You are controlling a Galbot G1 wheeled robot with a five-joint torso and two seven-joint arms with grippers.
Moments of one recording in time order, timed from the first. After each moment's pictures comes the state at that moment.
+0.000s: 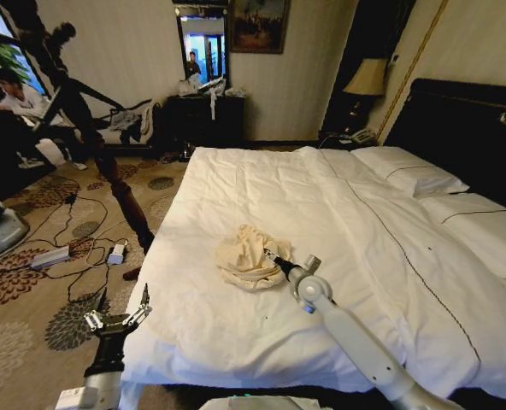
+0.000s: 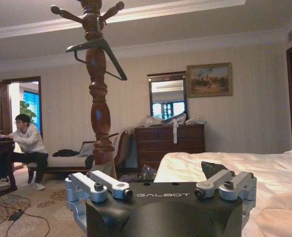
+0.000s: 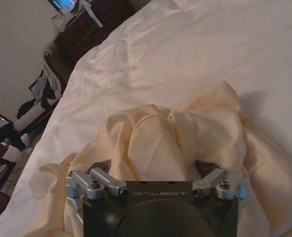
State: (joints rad) left arm 1.95 -1.61 -0.83 -2.29 -0.18 -0.30 0.10; right arm -0.88 1.11 0.03 1.67 1.31 -0.20 0.47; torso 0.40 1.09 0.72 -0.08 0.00
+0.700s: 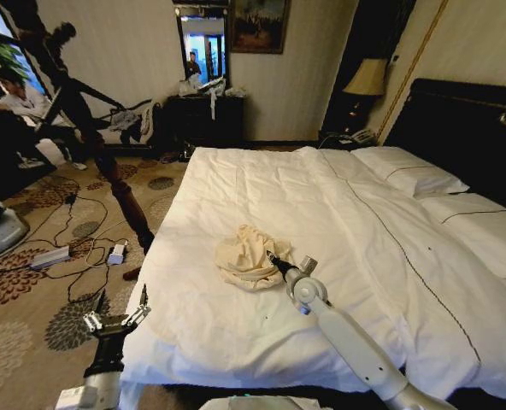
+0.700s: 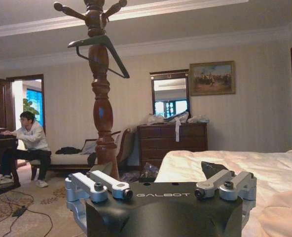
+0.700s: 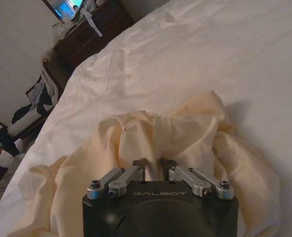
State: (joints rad) left arm 1.95 -1.61 -0.82 -2.28 -0.18 -0.30 0.08; right arm -0.92 1.09 0.04 1.69 1.25 -0.16 0.46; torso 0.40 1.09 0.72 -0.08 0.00
